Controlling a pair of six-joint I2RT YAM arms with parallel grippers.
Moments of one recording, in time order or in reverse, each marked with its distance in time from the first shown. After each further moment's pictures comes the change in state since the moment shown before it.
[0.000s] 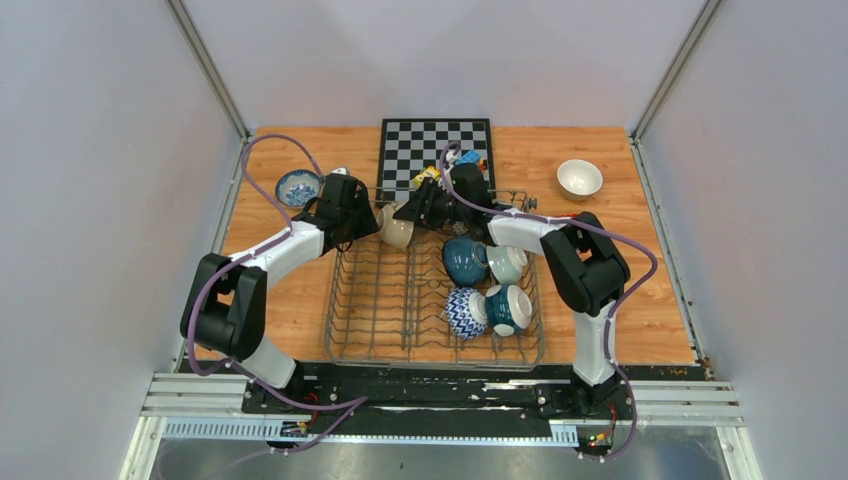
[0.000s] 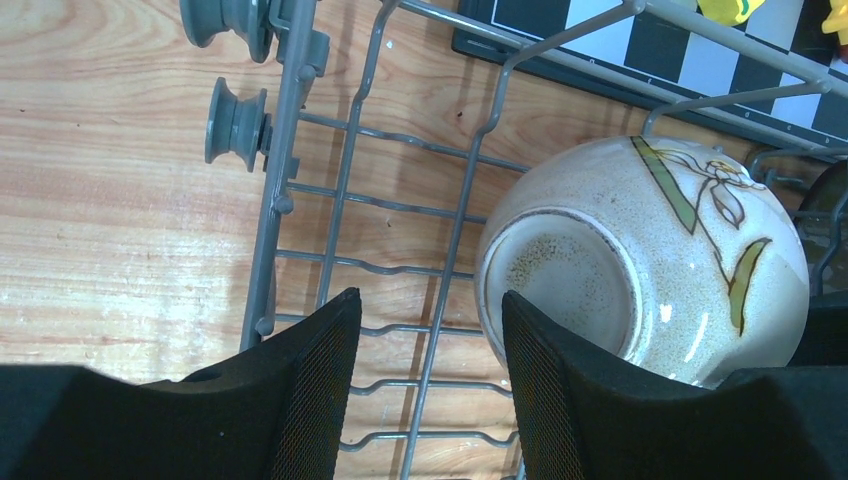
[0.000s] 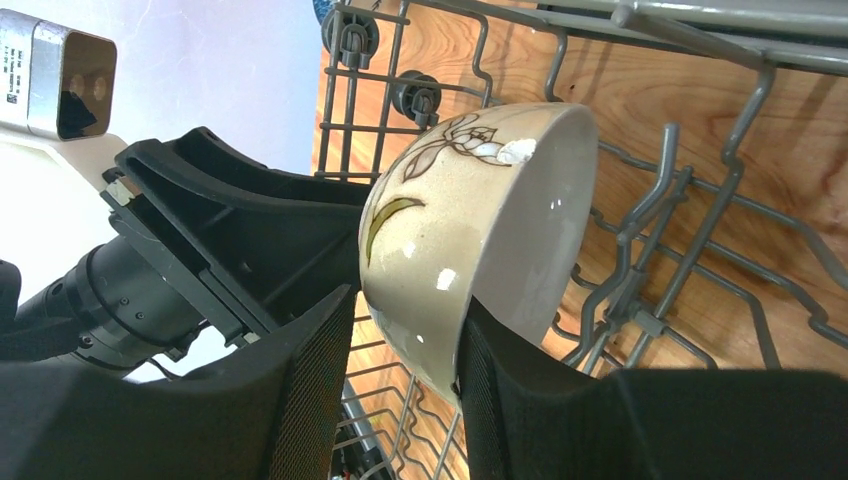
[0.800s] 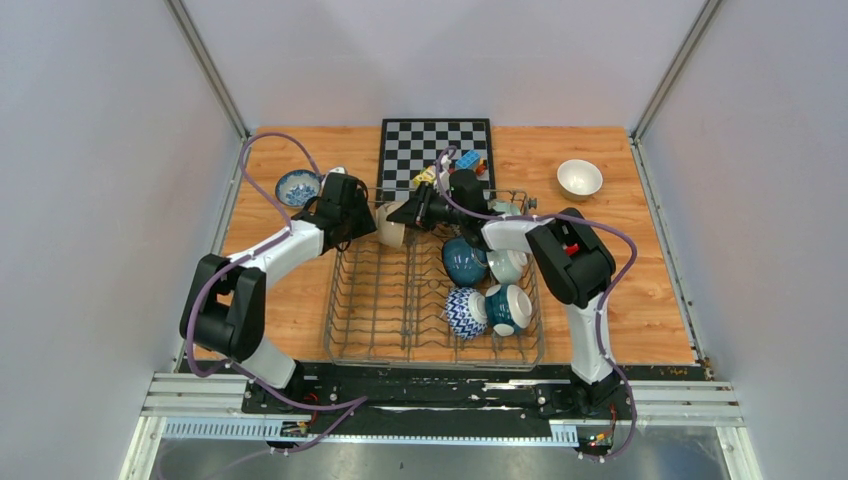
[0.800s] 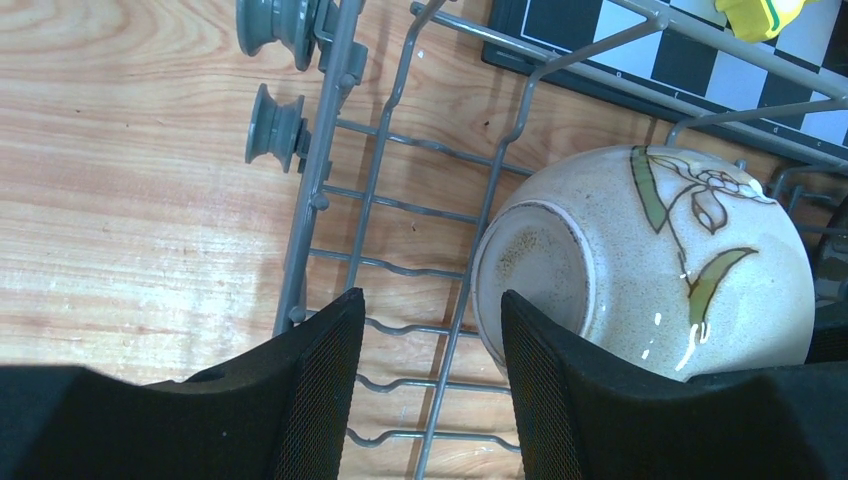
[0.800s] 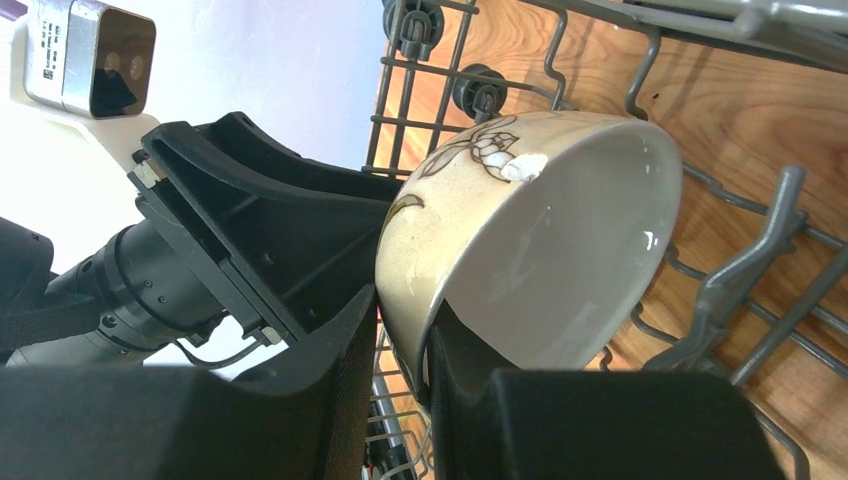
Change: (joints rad) left arm 0.000 -0.002 0.011 -0.029 -0.050 0.006; right arm 0.005 0.101 -0.011 0.249 -0.113 0.105
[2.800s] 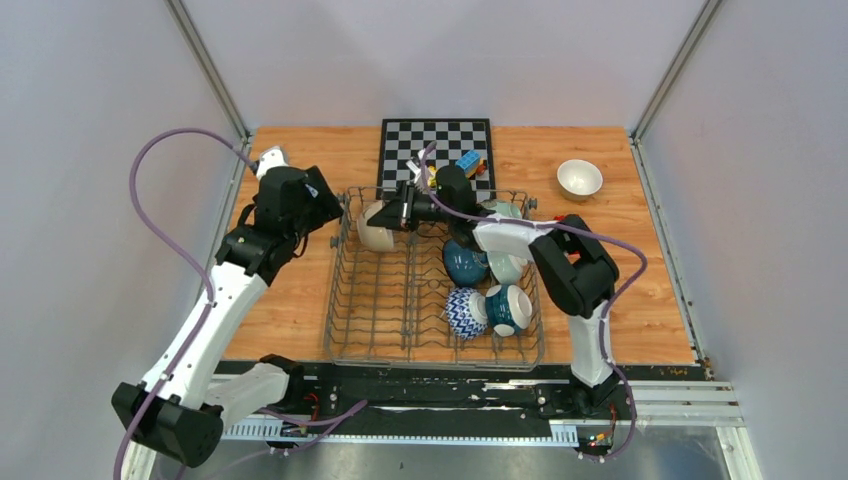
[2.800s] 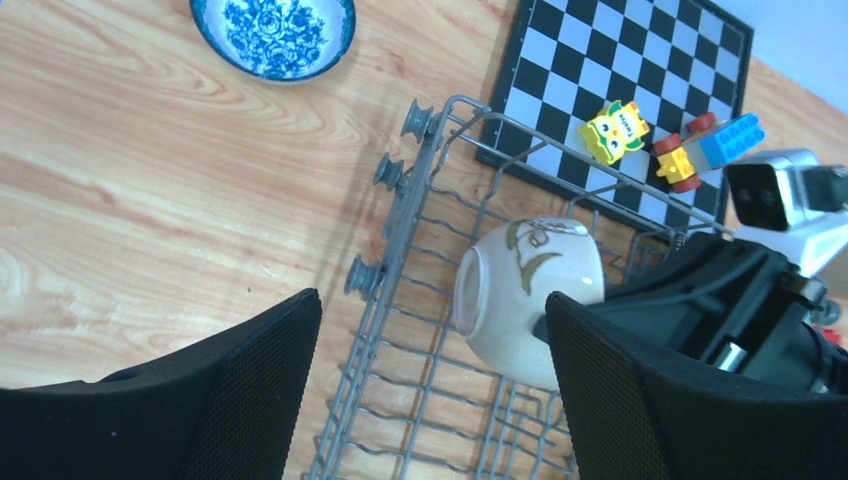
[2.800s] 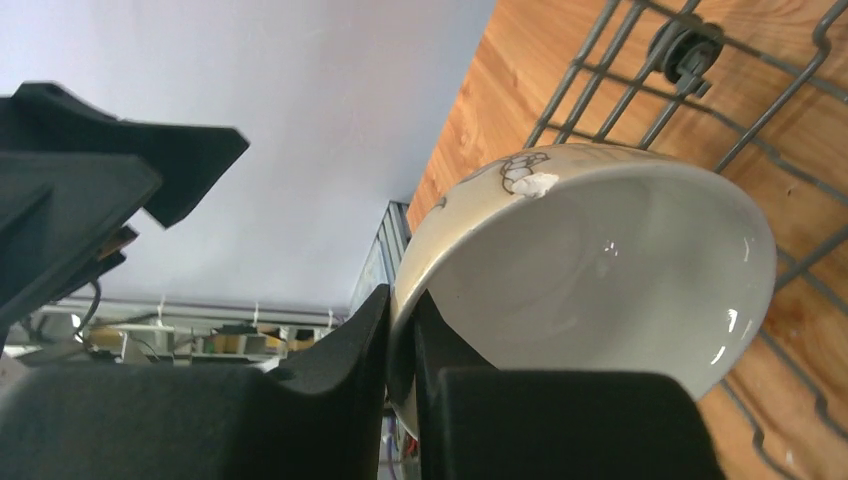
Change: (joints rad) left arm 0.011 -0.509 0.137 -0.399 -0.206 -0.018; right arm 0.086 -0.023 0.066 0.047 -0.093 0.026
